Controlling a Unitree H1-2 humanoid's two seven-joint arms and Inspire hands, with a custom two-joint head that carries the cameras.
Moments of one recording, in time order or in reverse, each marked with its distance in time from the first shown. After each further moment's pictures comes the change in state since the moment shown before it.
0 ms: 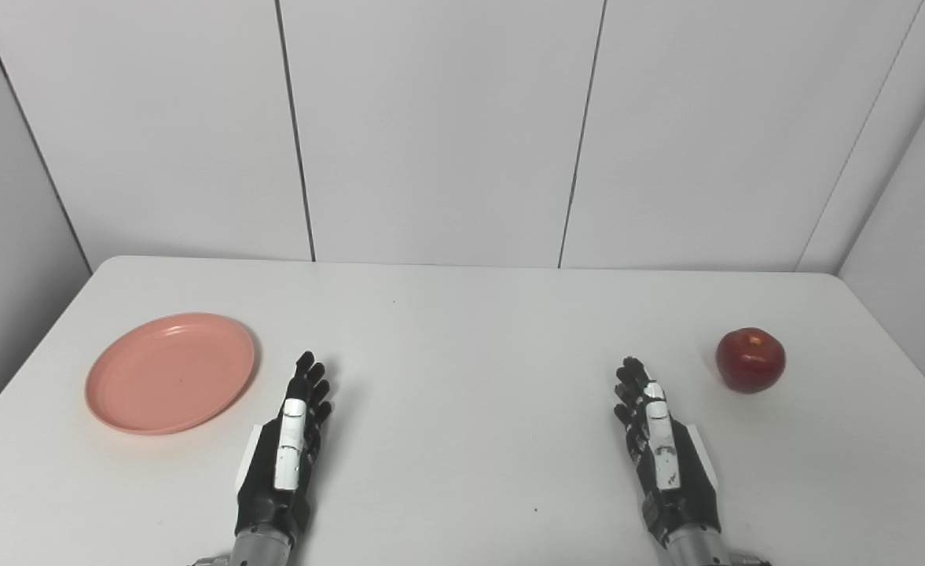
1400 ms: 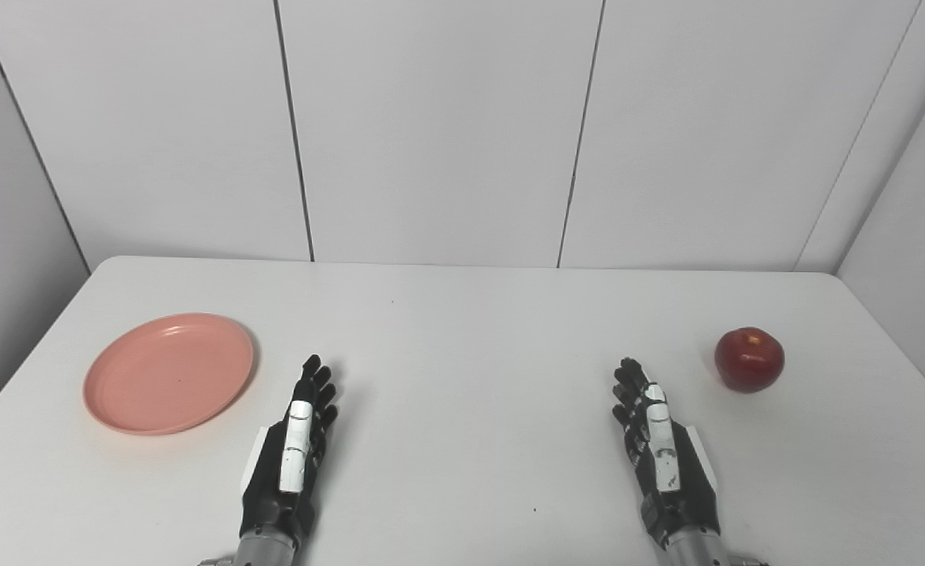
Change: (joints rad) left arm 0.009 -0.001 -0.013 -0.025 -0.001 0.023 -0.001; right arm 0.005 0.001 -0.002 -0.003 0.011 -0.009 0.007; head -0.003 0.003
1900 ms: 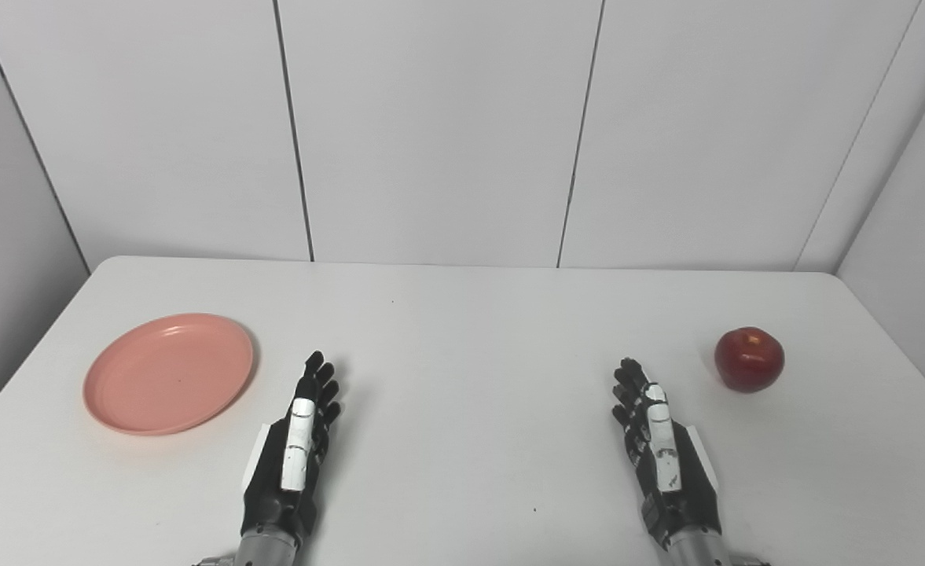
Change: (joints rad) left arm 0.000 0.000 -0.005 -0.009 0.000 0.012 -0.001; right arm 0.000 -0.009 0.001 -0.003 0.005 0.001 0.005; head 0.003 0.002
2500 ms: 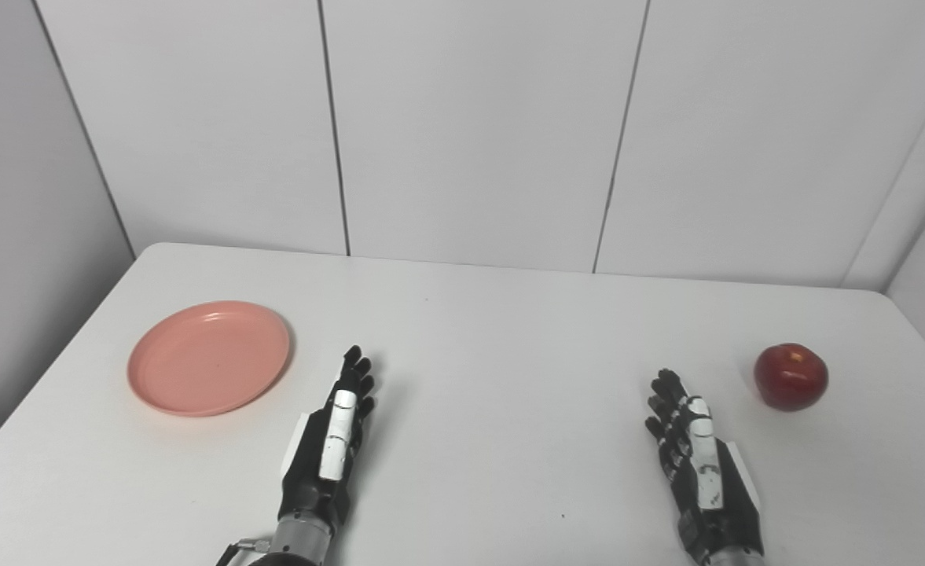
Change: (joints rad) left arm 0.000 -0.010 -0.035 0.000 0.035 0.006 0.026; right arm 0.002 -0.038 -0.019 0.000 0.053 0.003 0.044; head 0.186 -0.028
